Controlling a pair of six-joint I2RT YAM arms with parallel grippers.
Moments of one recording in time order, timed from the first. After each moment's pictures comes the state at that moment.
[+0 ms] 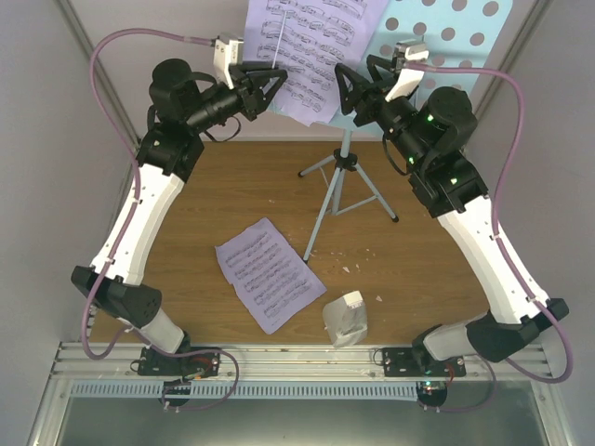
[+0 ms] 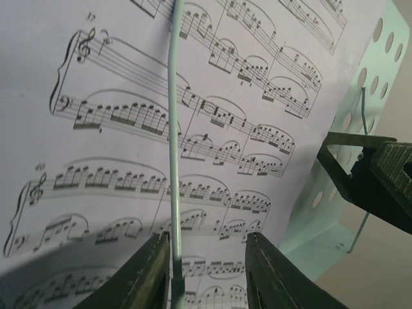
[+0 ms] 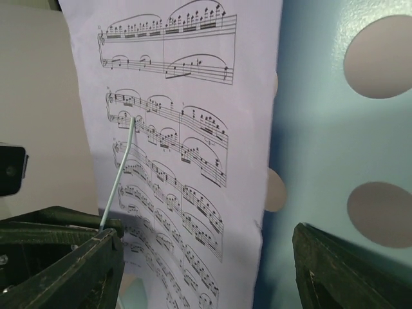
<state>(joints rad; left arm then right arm) -0.35 1.60 1.94 -0.19 0.61 -0.33 0.54 1.40 1.80 -0.16 -0.02 0.19</state>
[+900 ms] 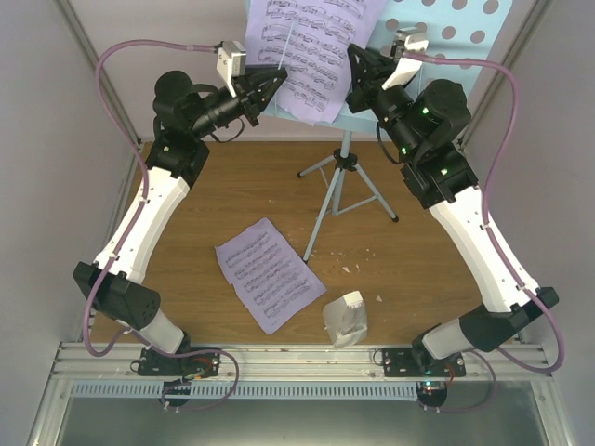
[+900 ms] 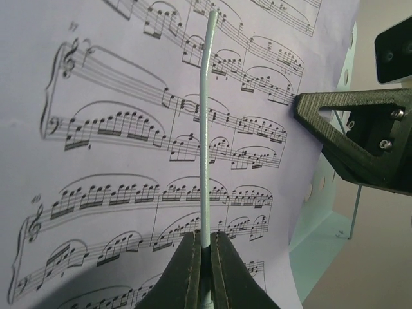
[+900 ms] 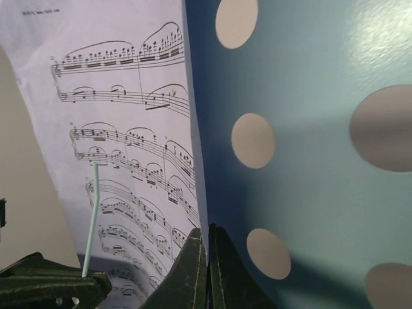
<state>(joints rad) -0.34 1.59 1.81 0.08 0.69 -0.25 0.54 1.47 1.86 -0.07 -0.01 0.21</state>
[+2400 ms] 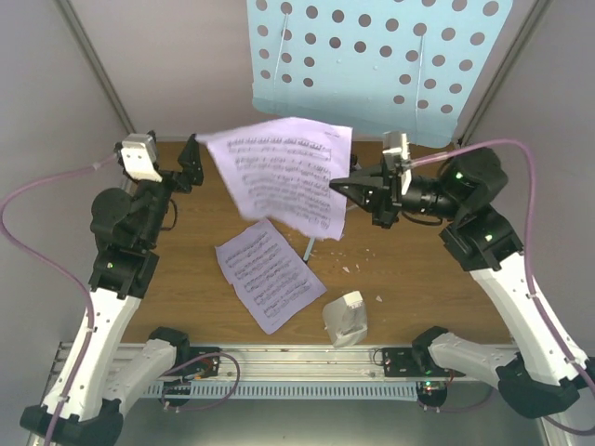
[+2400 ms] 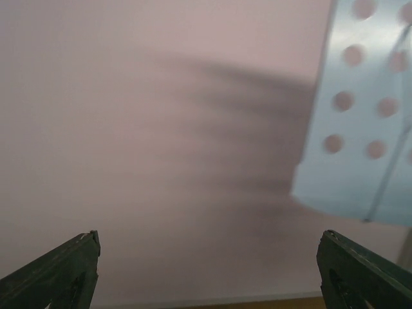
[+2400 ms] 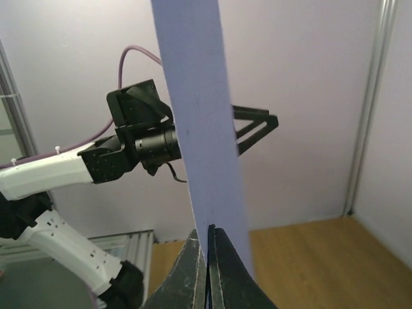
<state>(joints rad) -0.23 0.84 1.09 0.00 -0.02 -0.14 0.54 1.05 1.46 -0.27 -0.88 0.12</state>
